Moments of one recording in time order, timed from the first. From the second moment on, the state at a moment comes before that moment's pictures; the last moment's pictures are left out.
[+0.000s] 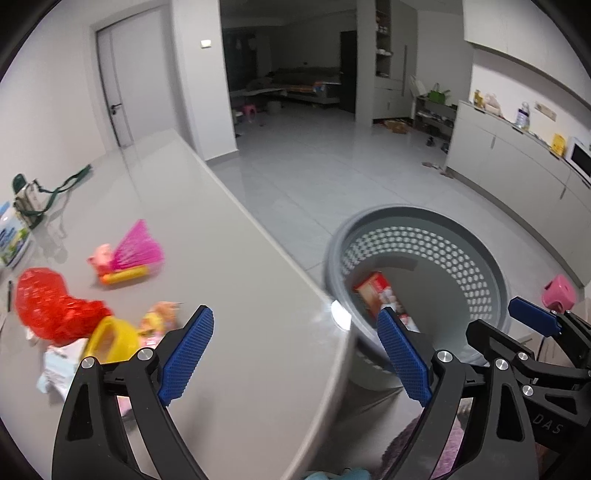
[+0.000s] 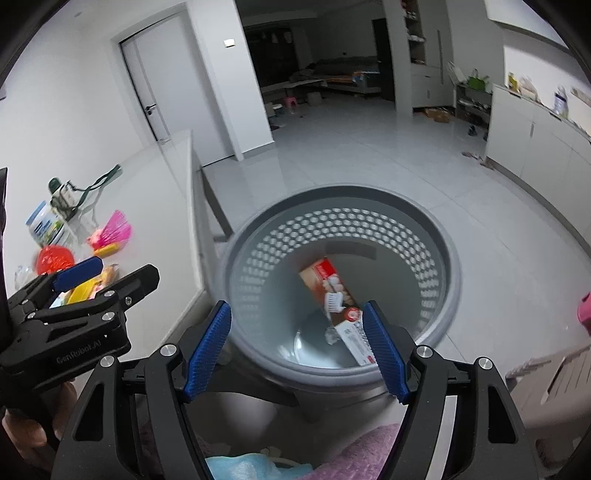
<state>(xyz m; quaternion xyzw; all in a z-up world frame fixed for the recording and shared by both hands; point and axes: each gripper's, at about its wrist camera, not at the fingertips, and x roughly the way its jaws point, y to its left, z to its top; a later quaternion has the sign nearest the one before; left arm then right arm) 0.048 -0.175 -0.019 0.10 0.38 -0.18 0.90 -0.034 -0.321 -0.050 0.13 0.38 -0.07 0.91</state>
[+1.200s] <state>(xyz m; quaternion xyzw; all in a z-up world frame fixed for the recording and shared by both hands) 0.012 0.082 -0.024 0.02 0.36 0.03 0.93 0.013 -0.092 -0.057 0.02 0.41 0.10 0.91</state>
